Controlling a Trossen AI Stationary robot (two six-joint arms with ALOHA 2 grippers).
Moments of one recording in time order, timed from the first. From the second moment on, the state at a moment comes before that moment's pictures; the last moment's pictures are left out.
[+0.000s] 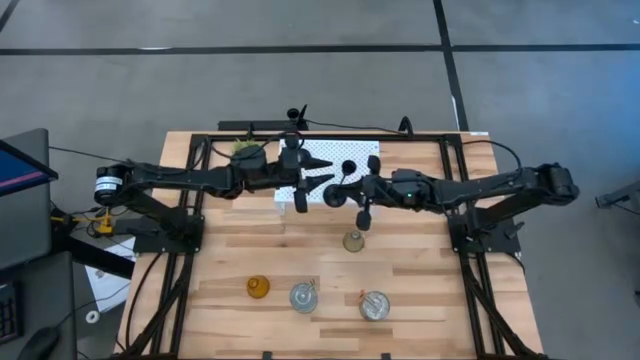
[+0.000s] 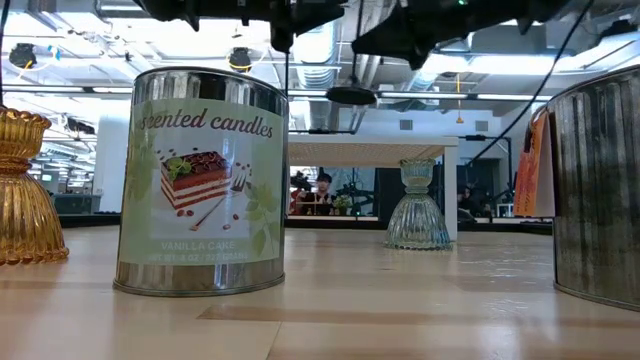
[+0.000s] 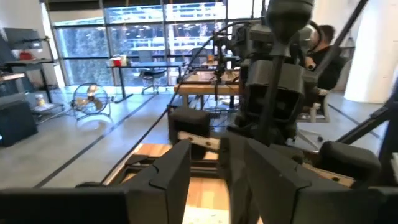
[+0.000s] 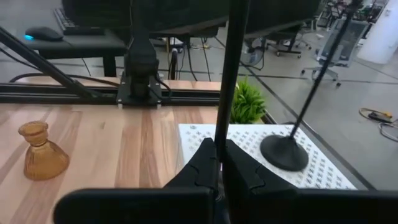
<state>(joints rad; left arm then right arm) 0.13 1.22 0.92 0.56 0.04 0.07 0.00 1.30 0.80 0.30 0.23 -0.10</state>
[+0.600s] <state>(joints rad) 0.08 1.22 0.92 0.58 0.04 0.07 0.00 1.41 0.91 0.24 0.23 -0.10</state>
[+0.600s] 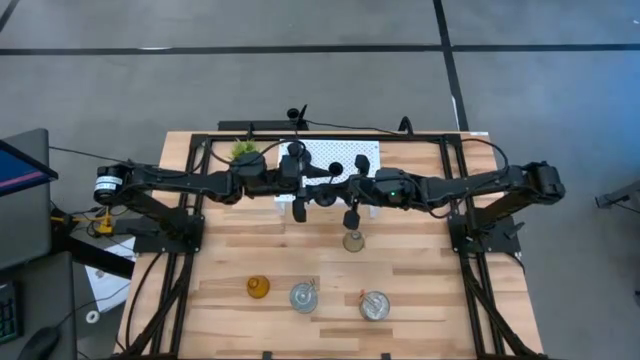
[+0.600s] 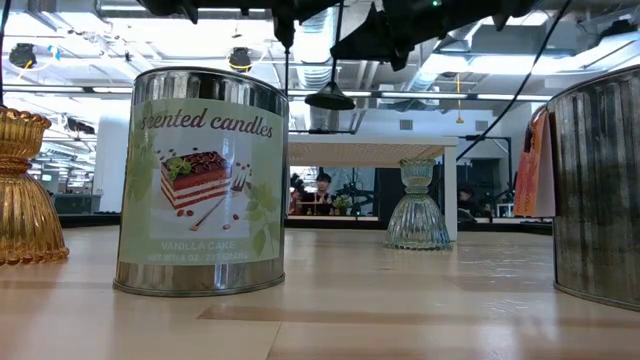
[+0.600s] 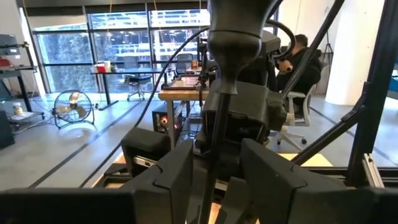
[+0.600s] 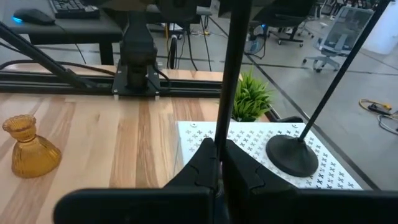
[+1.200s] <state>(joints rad) 0.08 1.24 0.92 0.60 0.08 0.07 0.00 1.41 0.91 0.24 0.23 -0.10</state>
